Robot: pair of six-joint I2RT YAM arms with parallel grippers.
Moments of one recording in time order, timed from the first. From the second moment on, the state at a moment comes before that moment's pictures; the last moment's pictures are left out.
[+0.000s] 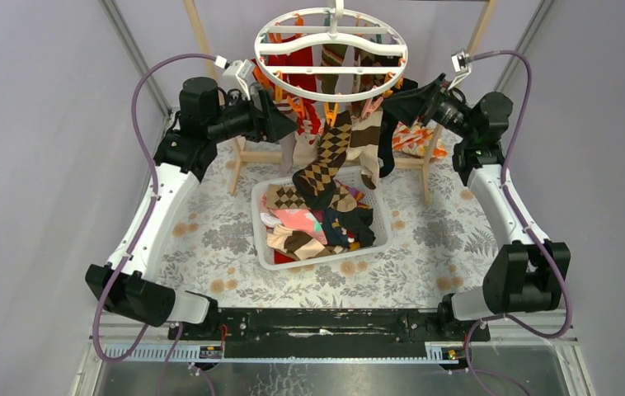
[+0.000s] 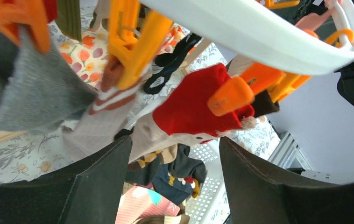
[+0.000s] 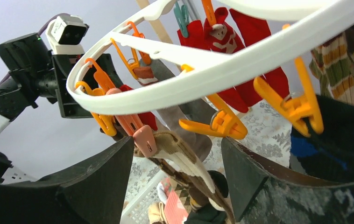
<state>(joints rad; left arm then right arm) -0.26 1.38 1.54 -0.44 0.58 -0.37 0.04 1.41 1.20 0.51 -0.91 0.76</state>
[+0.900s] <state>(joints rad) -0.14 1.54 1.63 -0.38 0.54 -0.42 0.04 1.47 1.25 0.65 -0.91 0.74</state>
